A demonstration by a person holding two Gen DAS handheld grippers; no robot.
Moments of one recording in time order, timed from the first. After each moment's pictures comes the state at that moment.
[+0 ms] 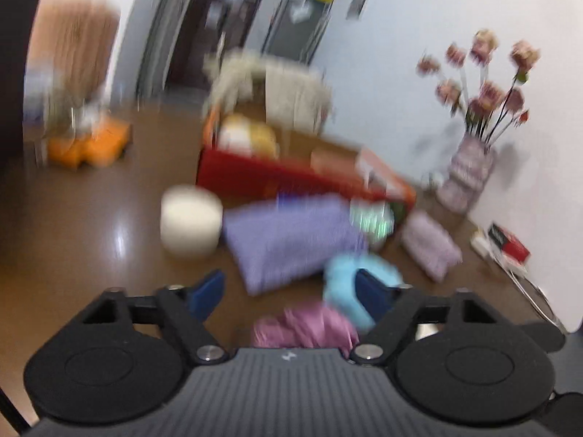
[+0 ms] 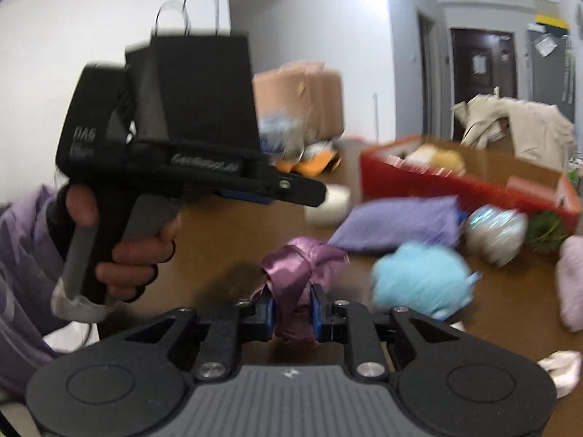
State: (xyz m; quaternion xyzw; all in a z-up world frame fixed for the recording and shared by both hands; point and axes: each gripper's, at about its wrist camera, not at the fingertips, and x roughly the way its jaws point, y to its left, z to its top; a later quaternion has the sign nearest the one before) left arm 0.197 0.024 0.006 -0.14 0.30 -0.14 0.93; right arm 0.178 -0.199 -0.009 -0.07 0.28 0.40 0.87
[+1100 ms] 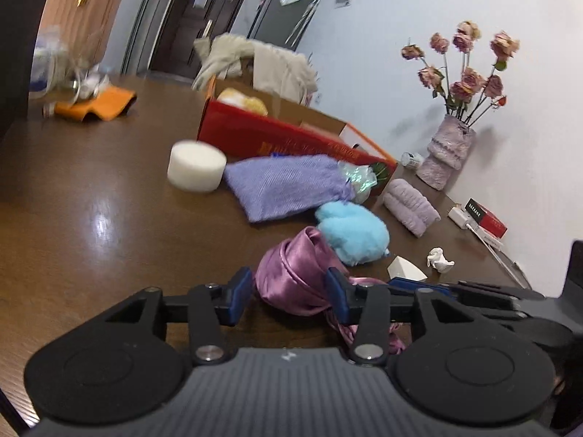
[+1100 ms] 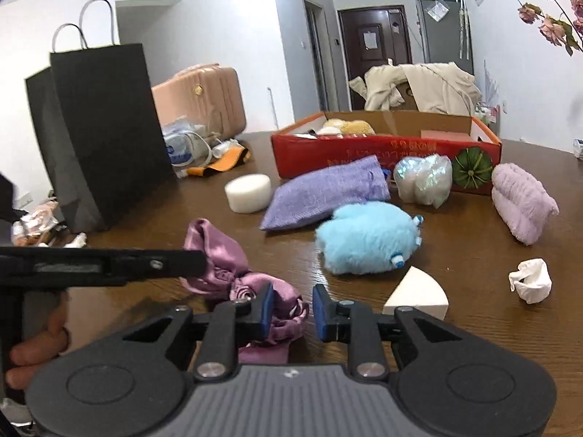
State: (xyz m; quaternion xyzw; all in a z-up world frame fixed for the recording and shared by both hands) left arm 0.152 0.043 -0.014 -0.15 0.30 -0.17 0.93; right arm 0.160 -0.193 -0.019 0.01 0.30 0.24 0.92
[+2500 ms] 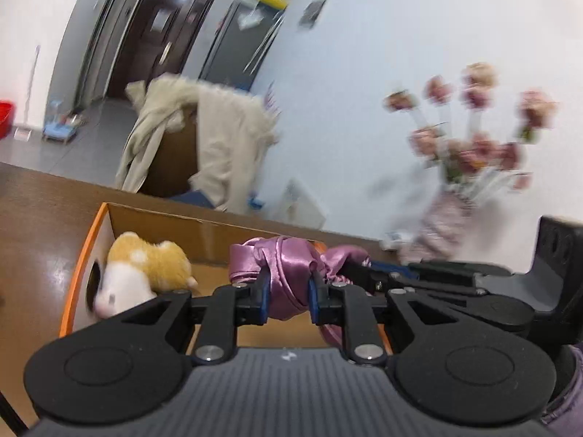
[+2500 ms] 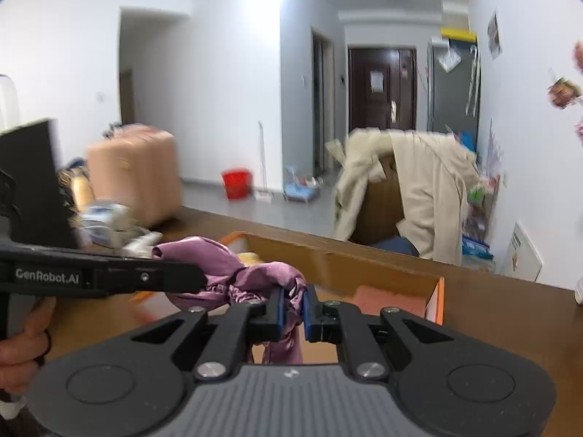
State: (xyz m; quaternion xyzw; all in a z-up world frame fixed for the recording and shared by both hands) left arm 0.447 -0.028 0.090 -0.15 0.26 -0.22 0.93; right arm 0.466 -0.242 0.086 -0.05 0.26 0.21 0.94
